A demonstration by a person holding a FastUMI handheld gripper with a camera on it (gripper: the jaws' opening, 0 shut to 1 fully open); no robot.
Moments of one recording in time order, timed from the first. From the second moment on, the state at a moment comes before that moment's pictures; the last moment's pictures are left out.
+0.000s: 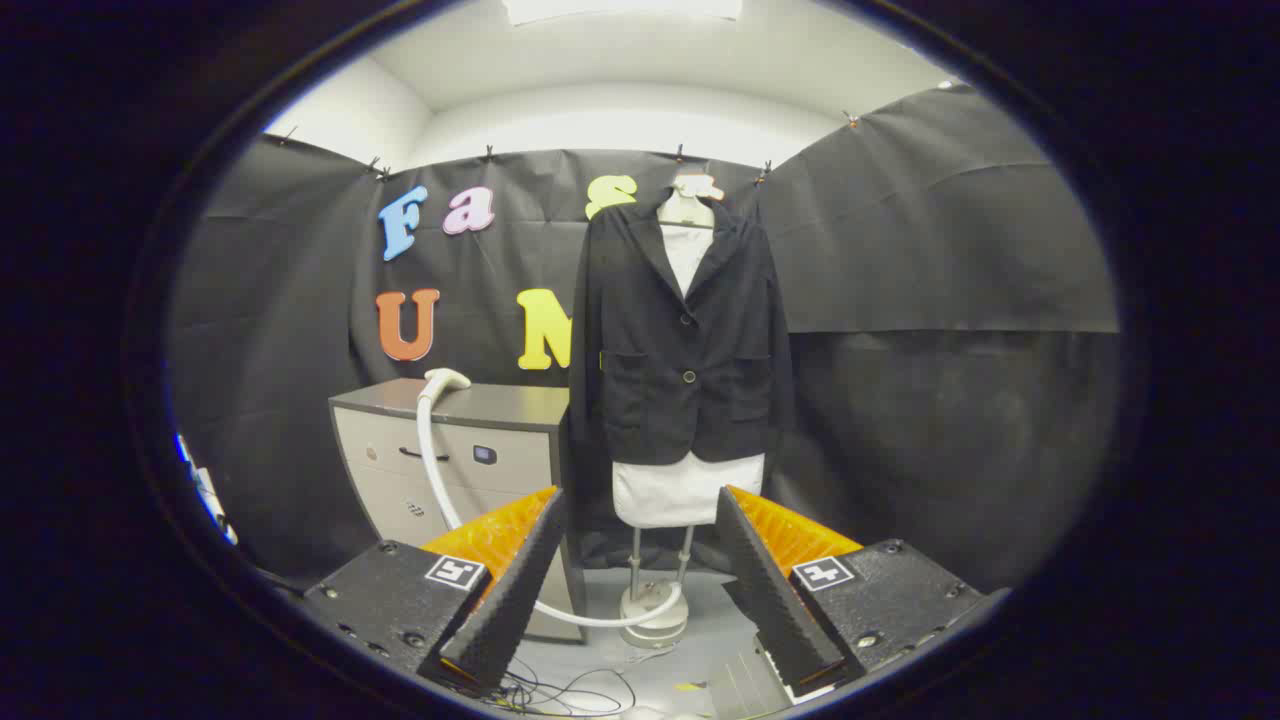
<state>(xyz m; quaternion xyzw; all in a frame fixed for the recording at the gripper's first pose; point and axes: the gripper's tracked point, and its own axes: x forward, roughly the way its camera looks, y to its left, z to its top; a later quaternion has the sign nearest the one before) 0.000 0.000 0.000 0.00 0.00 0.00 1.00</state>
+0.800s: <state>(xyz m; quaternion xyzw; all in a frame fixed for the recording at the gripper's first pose) 0.002 -0.019 -0.007 0.02 0.03 -0.01 1.00</state>
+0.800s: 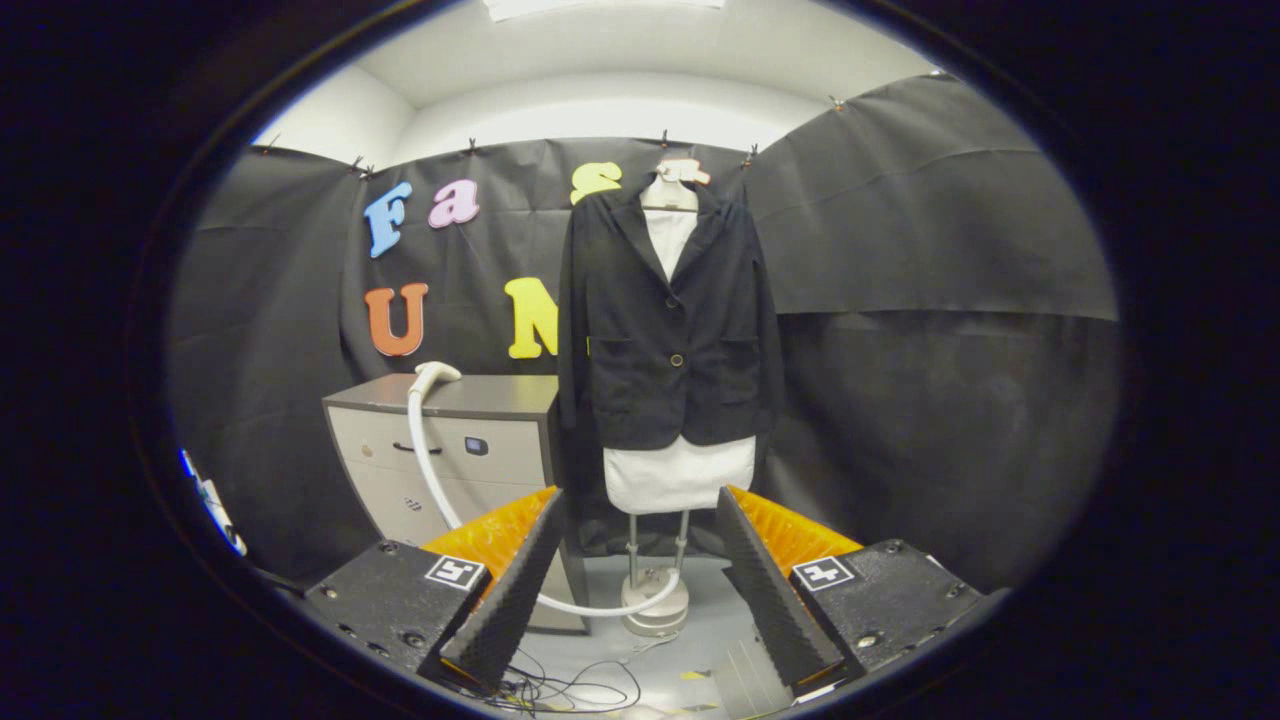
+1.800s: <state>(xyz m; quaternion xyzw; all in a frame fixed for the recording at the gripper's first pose) 0.244 0.219 0.142 -0.02 0.02 0.19 0.98</state>
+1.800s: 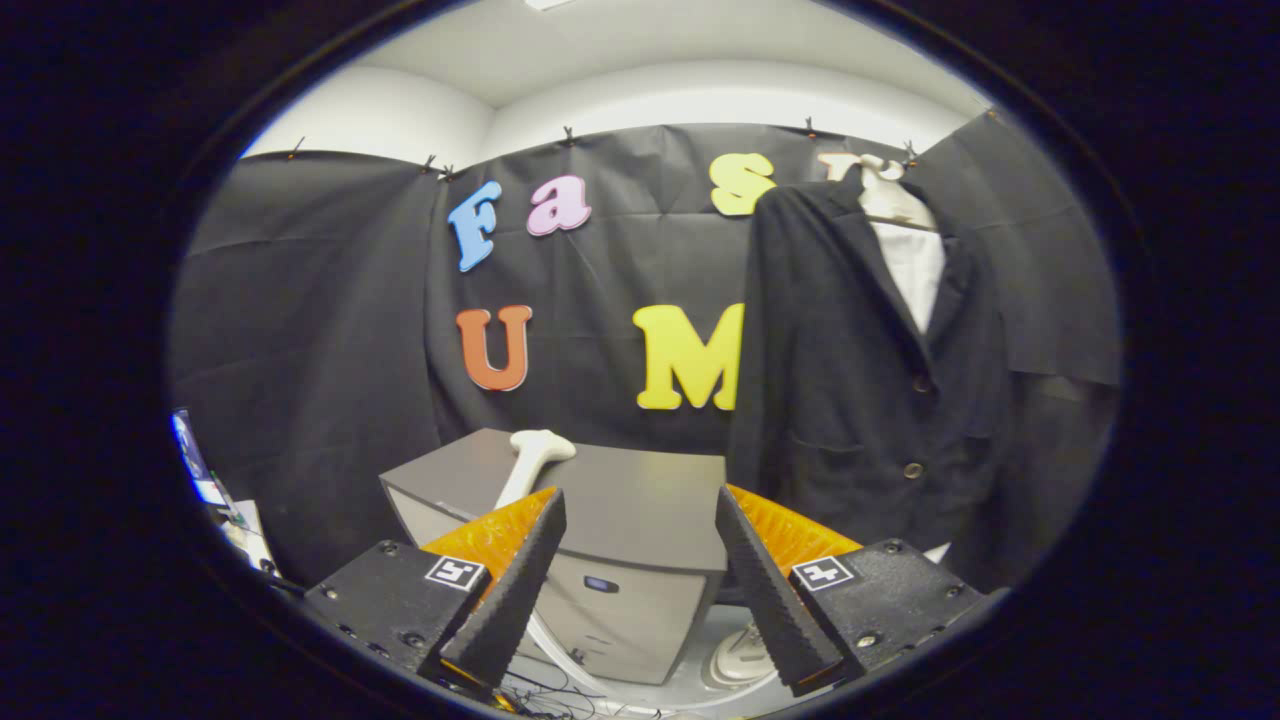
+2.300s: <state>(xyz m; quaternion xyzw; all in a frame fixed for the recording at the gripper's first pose) 0.356 0.394 0.080 -0.07 0.13 0.29 0.95</state>
